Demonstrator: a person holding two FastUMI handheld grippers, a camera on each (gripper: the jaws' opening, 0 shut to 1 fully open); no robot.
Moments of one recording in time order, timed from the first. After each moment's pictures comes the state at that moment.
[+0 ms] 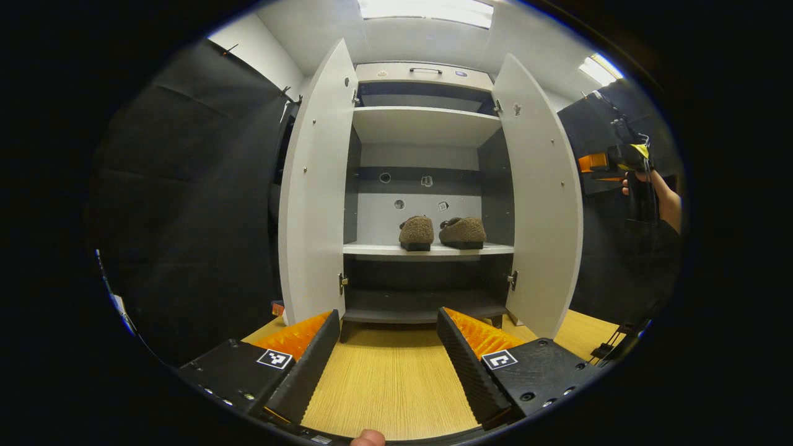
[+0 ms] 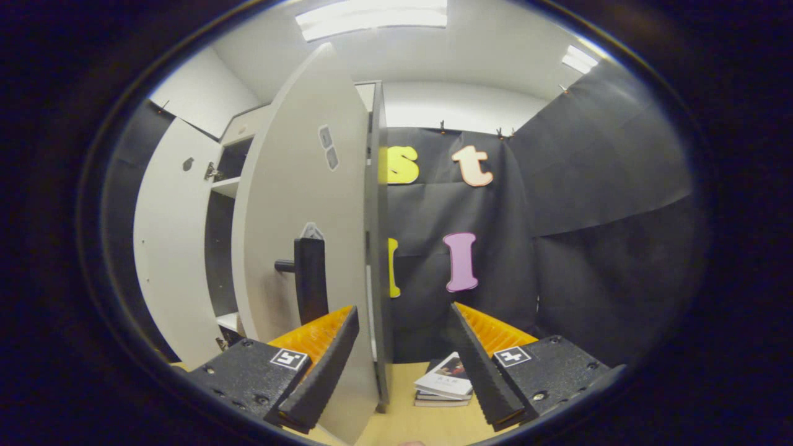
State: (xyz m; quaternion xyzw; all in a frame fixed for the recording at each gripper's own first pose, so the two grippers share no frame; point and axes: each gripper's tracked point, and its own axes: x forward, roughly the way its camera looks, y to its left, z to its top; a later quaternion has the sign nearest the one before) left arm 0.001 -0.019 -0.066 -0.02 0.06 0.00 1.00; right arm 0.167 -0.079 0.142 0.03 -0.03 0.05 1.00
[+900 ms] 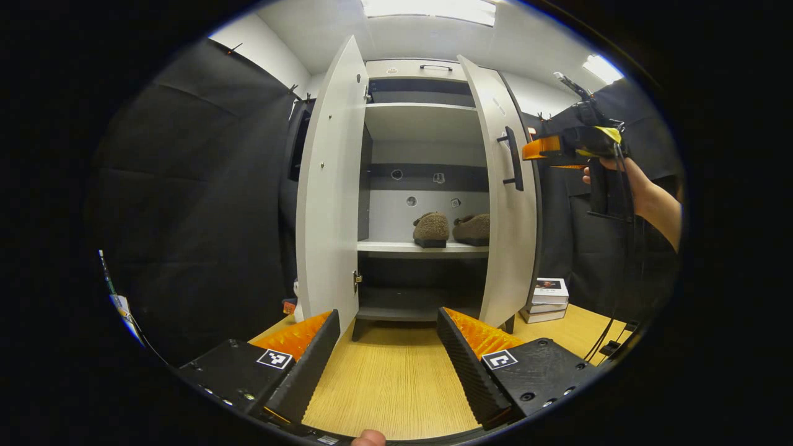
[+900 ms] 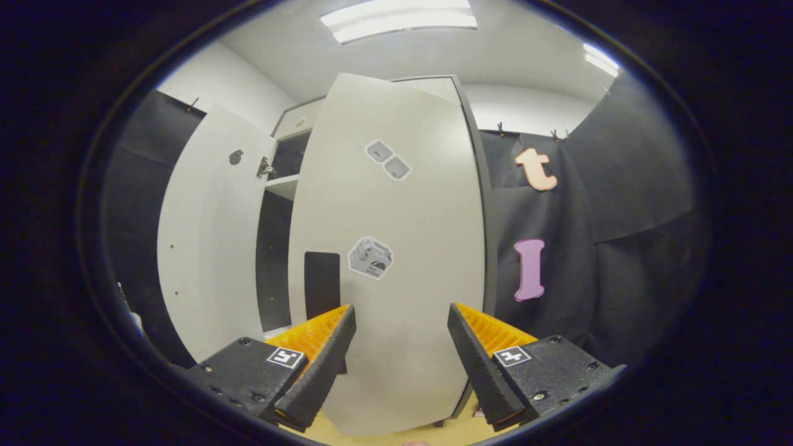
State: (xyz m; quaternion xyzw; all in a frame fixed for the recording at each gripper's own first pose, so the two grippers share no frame) left arm 0.000 -0.004 -0.070 -0.02 0.07 0.01 1.00; right arm 0.194 0.043 0.150 0.02 -0.06 0.13 0.99
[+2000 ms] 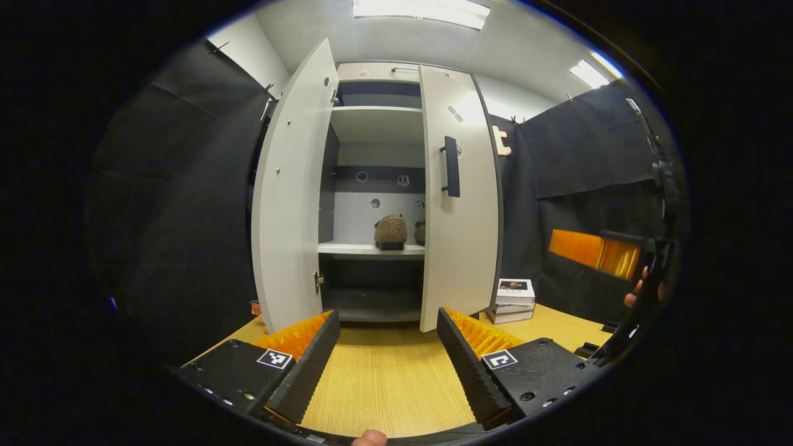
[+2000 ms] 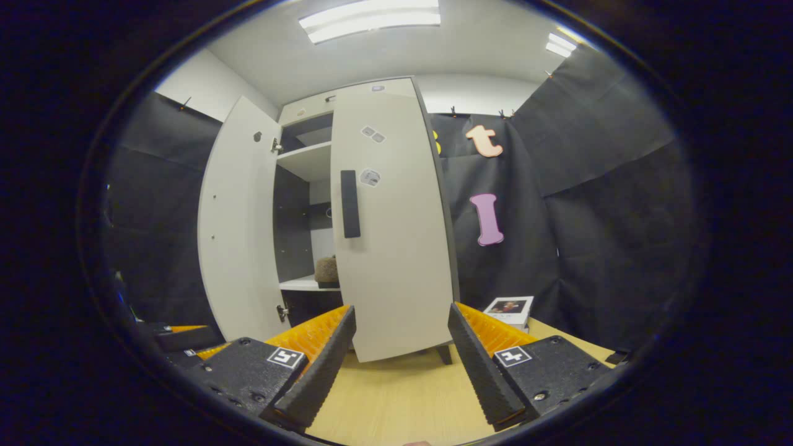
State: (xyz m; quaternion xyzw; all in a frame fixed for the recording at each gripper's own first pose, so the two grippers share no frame) left arm -0.007 -0.052 -0.053 -0.02 0.05 -0.06 1.00; right arm 0.018 0.028 -0.024 0.07 -0.01 0.03 1.00
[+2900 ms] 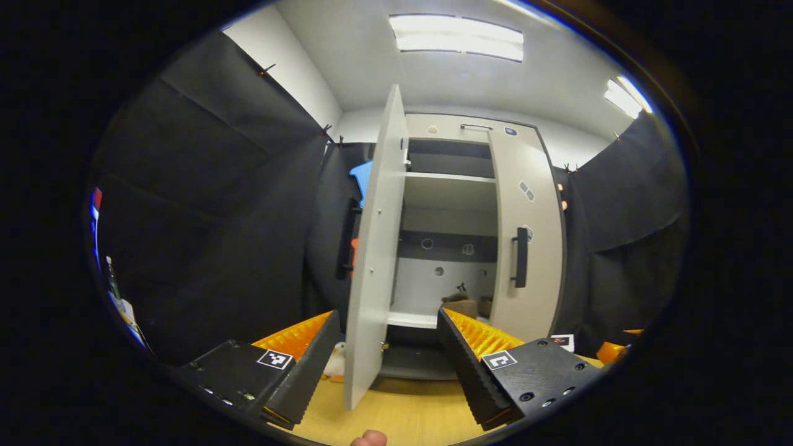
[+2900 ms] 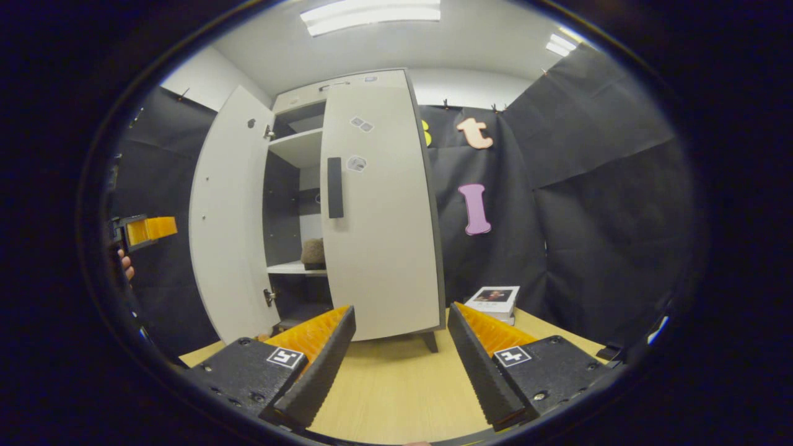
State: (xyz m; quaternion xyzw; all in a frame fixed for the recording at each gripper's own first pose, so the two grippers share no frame) left arm 0.026 0.104 0.063 -0.04 -0.06 0.10 0.99; right arm 0.015 0.026 -0.044 0.06 0.01 0.03 1.00
